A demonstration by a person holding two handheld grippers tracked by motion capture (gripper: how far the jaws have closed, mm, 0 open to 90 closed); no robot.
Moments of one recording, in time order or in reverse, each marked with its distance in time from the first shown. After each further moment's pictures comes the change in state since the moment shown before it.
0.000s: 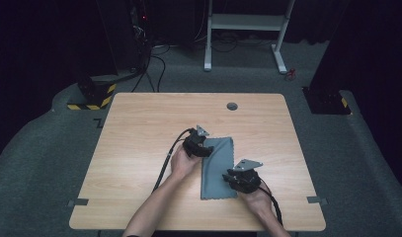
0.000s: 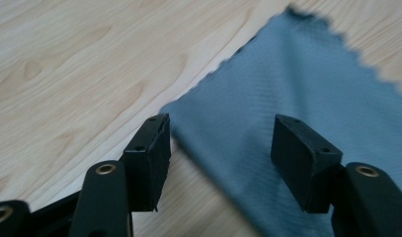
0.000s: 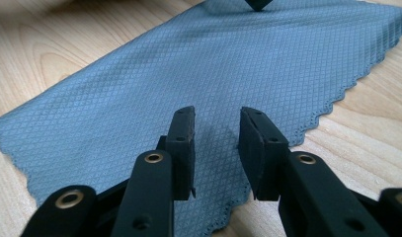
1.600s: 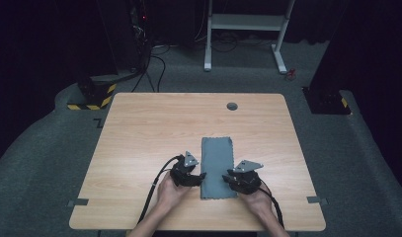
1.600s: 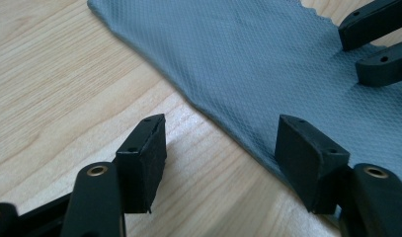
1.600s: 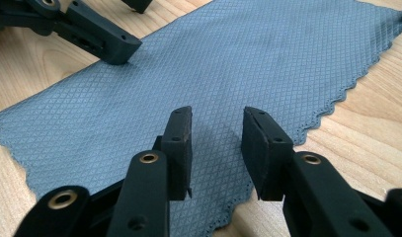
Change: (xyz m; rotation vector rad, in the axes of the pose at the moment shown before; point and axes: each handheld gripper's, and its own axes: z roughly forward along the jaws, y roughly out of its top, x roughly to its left) left arm -0.048 -0.072 -0.070 -0.020 -0.049 0.030; right arm 0.002 -0.003 0.000 -0.013 -0.006 -0.022
